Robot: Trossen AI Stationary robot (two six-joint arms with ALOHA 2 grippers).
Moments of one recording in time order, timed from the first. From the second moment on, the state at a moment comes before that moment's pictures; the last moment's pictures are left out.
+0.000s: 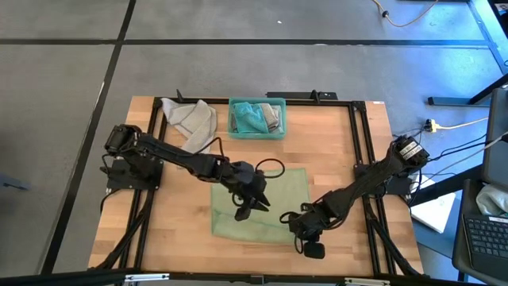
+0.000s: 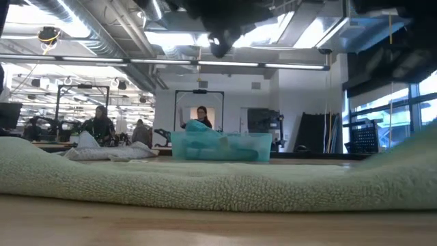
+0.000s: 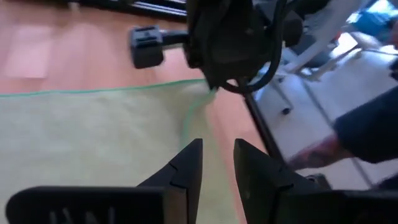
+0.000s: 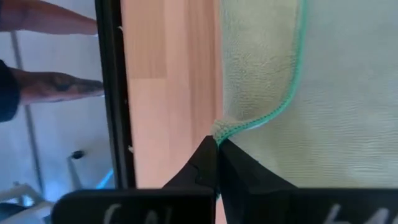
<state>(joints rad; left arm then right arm) -0.18 1.71 1.19 0.00 0.27 -0.25 0.59 1.70 1.13 -0.61 -0.21 0.69</state>
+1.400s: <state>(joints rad) -0.16 2.17 1.39 0.20 0.54 -0.28 0.64 1.70 1.25 -0.80 -0.05 0.55</state>
